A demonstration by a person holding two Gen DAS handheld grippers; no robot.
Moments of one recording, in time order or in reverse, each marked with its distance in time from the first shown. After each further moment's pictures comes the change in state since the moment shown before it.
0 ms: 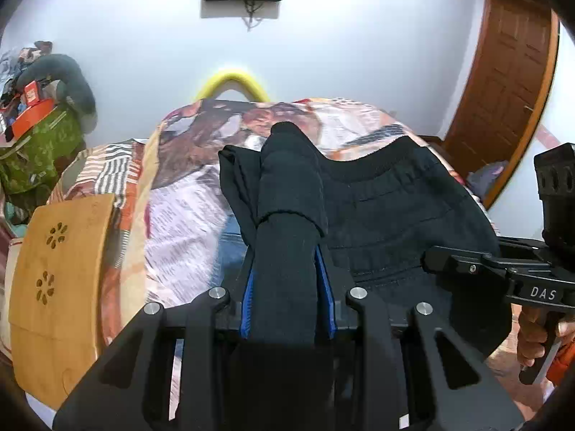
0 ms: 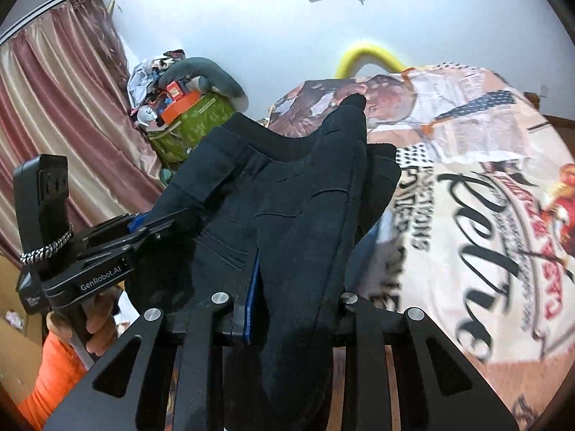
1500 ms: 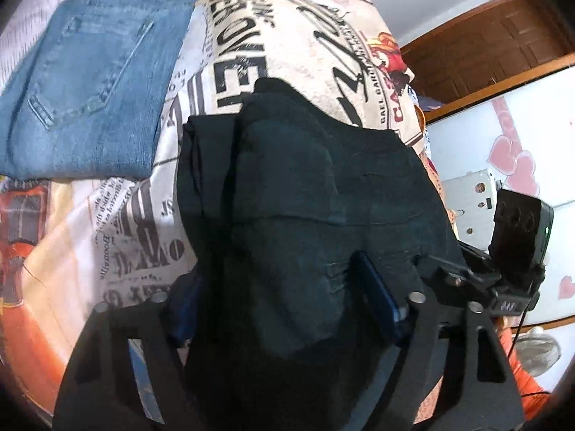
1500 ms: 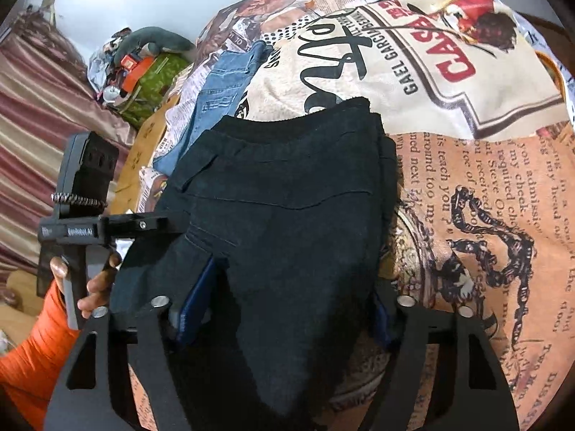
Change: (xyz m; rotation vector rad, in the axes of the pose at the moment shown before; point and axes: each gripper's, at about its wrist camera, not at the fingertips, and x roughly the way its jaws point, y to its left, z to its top) left arm 0.070 -0.142 -0.140 -0.221 0.543 -0.411; right arm -0.086 -0.121 -0.155 0.237 0.231 0.025
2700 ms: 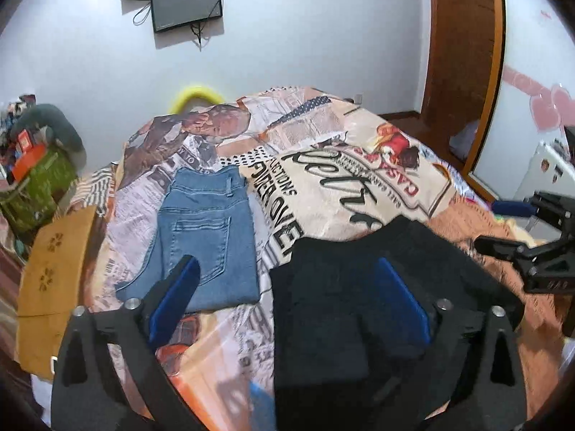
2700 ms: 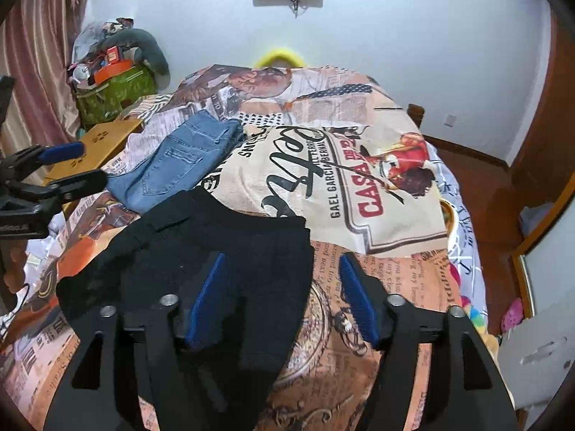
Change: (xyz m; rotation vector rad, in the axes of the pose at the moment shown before) left arm -0.104 -0.086 -0.048 0.408 -0.539 0.489; right arm -0.066 0.073 -0.006 -0.323 -0.312 -0.470
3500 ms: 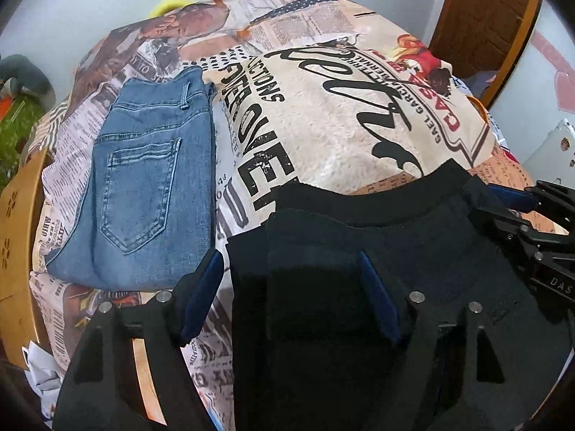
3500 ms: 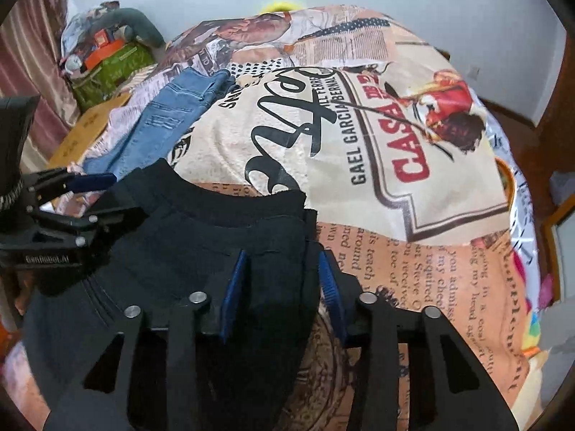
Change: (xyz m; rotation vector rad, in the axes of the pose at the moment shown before) left arm 0.144 -0.007 -0.010 -0.048 0.353 -0.059; right arm 0.095 -0.021 -0.004 0.046 0.167 0.091
